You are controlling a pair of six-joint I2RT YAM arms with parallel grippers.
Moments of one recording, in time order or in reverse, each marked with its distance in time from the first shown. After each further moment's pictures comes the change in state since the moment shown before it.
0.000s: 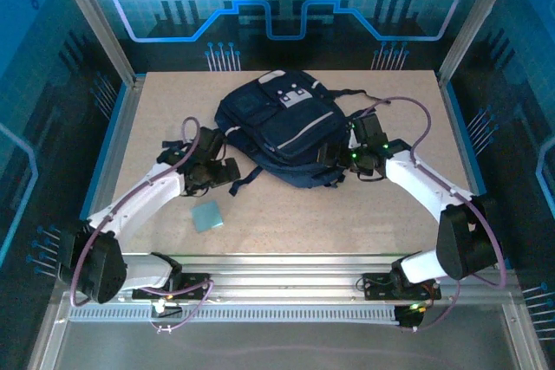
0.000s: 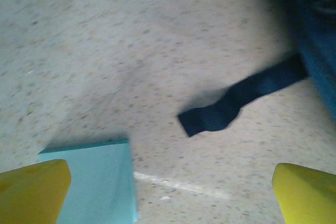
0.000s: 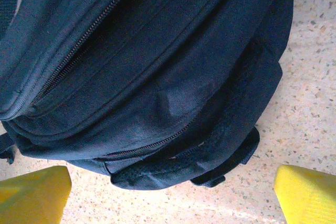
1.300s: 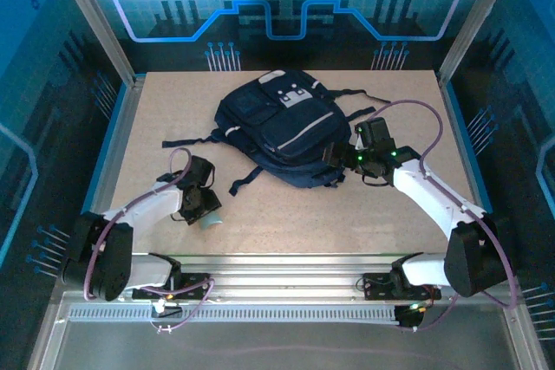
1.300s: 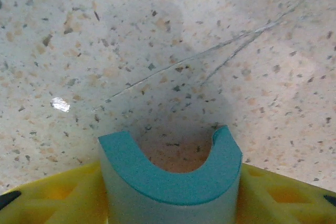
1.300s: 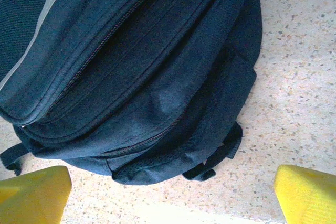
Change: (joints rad) left arm 0.099 0.016 -0.322 0.187 0.080 -0.117; right arm -0.008 -0.103 -0.044 0.011 0.042 0.042
